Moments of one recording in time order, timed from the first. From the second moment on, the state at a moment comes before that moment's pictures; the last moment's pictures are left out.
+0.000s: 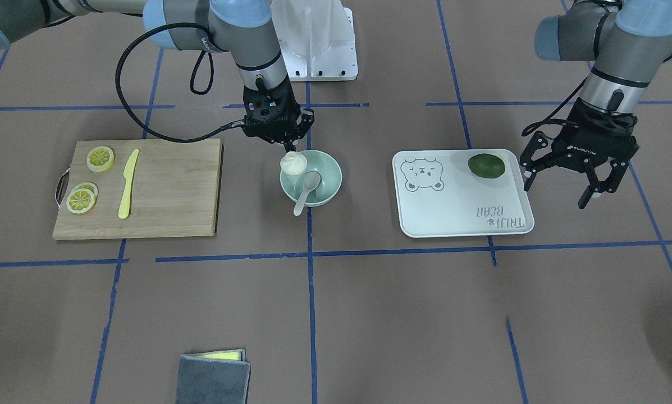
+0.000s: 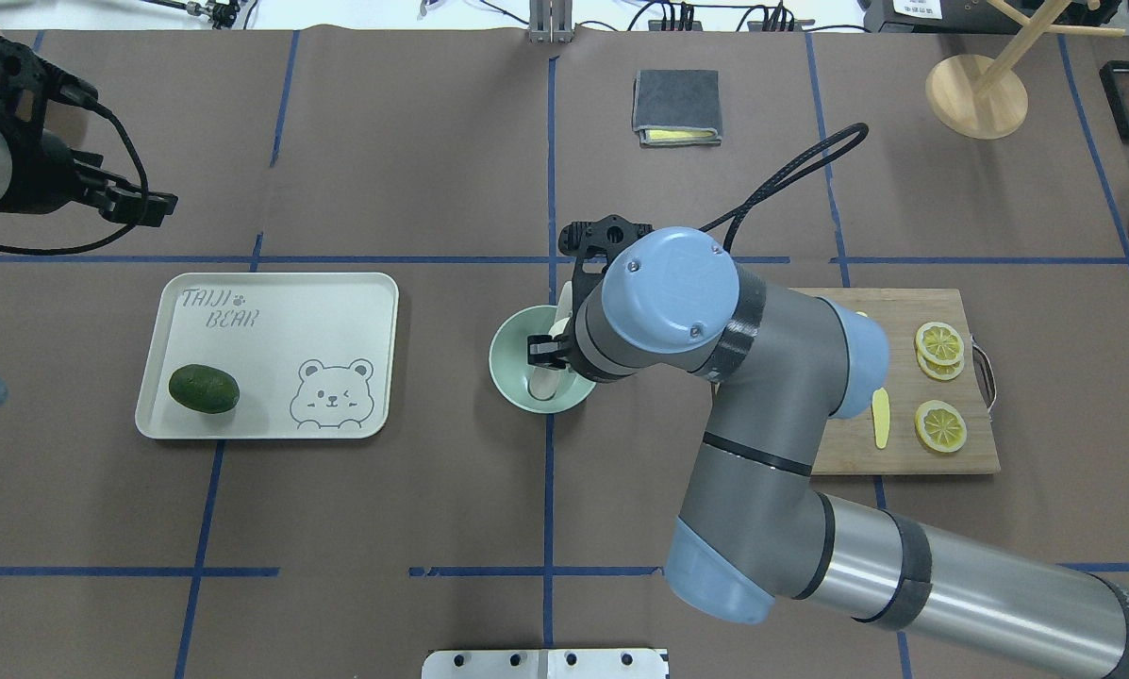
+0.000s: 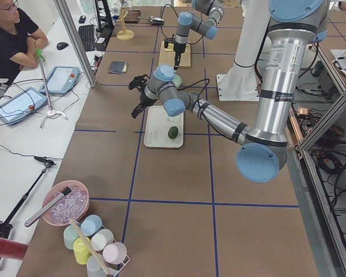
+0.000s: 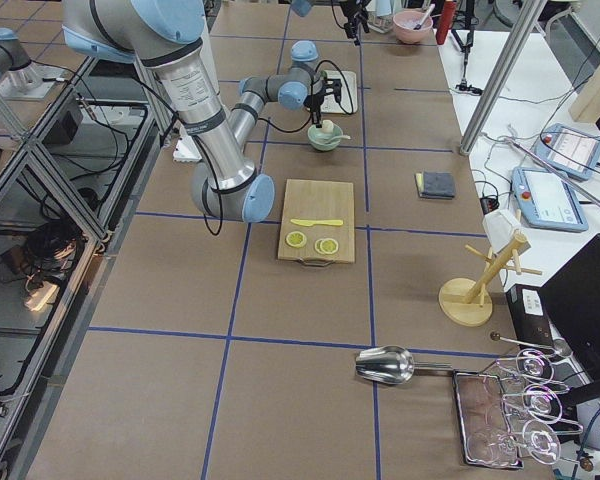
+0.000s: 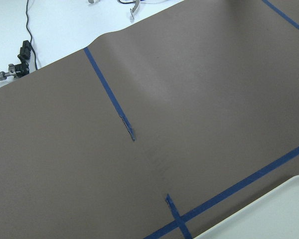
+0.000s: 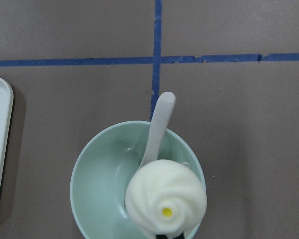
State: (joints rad) left arm -0.97 -1.71 -1.89 -2.10 -1.87 -0.47; right arm 0.45 -0.89 1.77 -1.50 1.76 1.25
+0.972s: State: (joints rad) left arm -1.03 -1.71 -1.81 -2.09 -1.88 -0.43; right arm 0.50 -1.01 1.83 -1.39 1.80 1.26
